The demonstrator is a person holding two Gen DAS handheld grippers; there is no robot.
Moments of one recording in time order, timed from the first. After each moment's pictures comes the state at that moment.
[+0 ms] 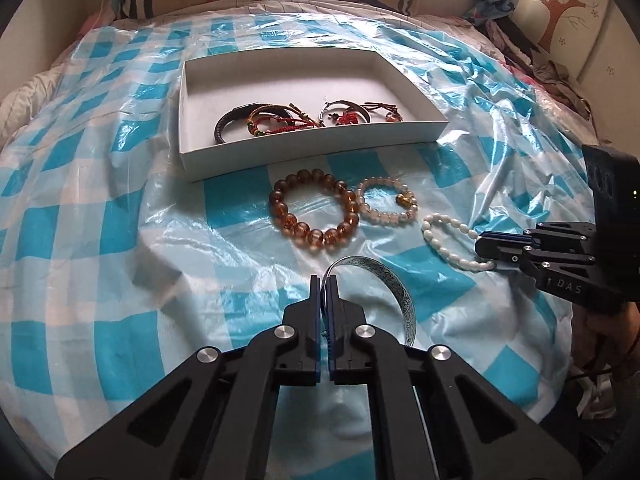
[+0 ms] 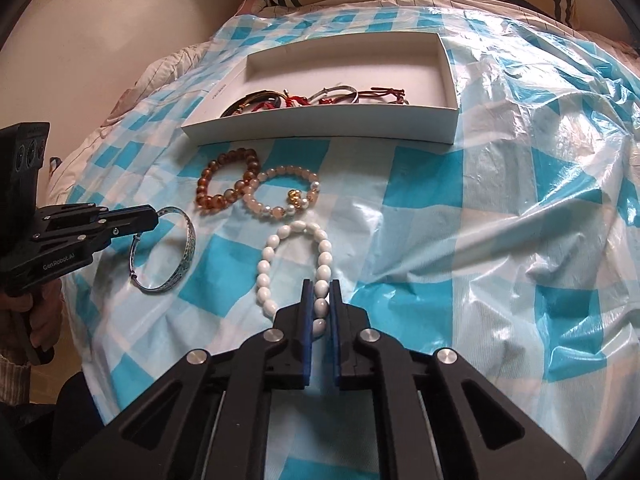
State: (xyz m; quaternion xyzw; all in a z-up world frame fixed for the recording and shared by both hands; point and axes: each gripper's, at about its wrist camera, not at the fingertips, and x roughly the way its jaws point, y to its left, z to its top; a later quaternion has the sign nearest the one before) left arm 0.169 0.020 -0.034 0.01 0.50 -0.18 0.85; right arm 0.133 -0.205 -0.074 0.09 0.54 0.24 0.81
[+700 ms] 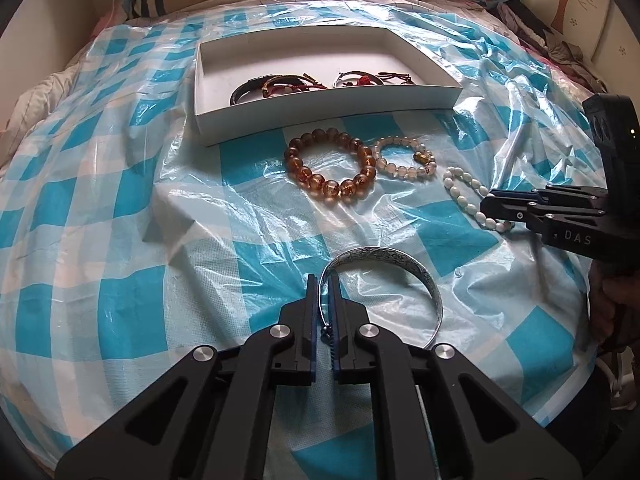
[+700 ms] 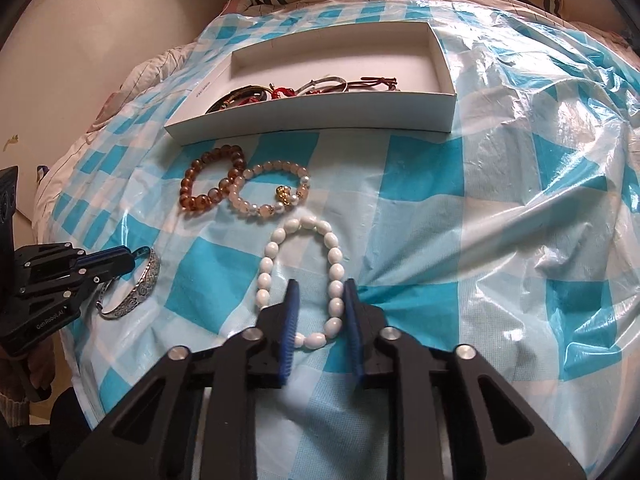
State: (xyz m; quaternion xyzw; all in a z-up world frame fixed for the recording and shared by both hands) left arm 0.149 0.016 -0.056 0.05 0.50 -0.14 0.85; right arm 0.145 -0.200 -0.093 0.10 0.54 0.21 0.81
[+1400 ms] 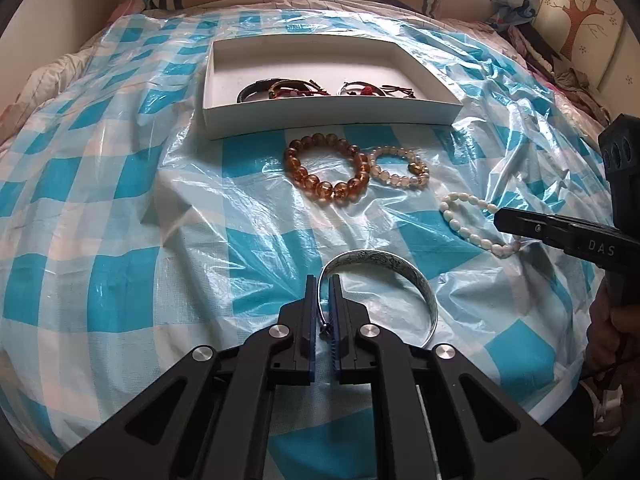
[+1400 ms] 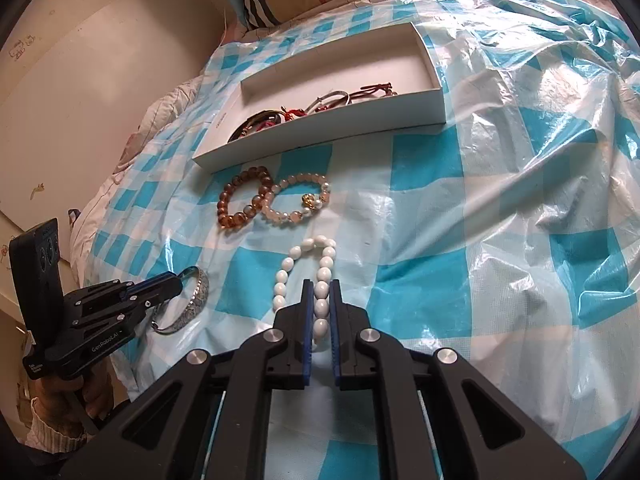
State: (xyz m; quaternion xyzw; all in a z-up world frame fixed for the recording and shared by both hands) left arm 0.137 0.016 -0.051 0.00 0.49 -0.13 0.86; right arm 0.128 -0.217 -0.072 0.20 0.52 0.22 0.80
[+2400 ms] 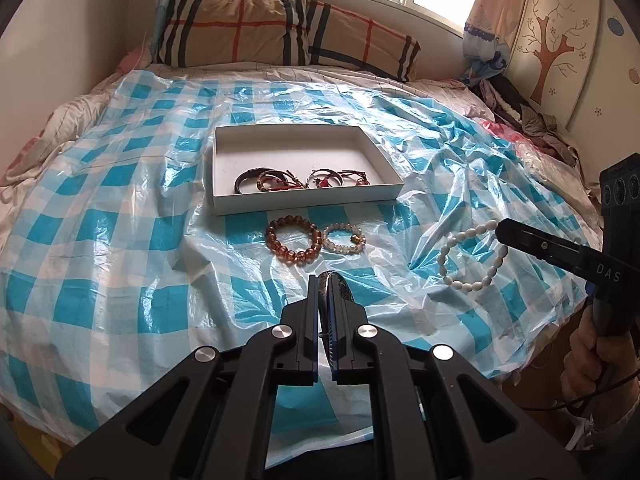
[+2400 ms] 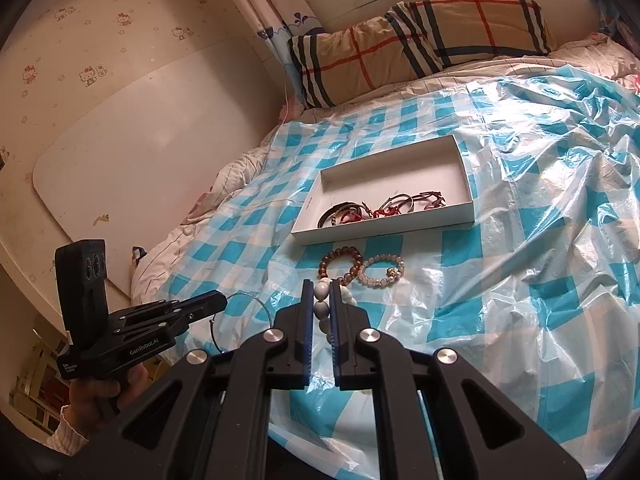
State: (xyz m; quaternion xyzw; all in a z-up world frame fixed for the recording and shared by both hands) left arm 0.078 0.025 0.049 -0.03 0.40 -0.15 0.90; right arm 0.065 -0.235 0.038 0.24 0.39 0.26 0.85
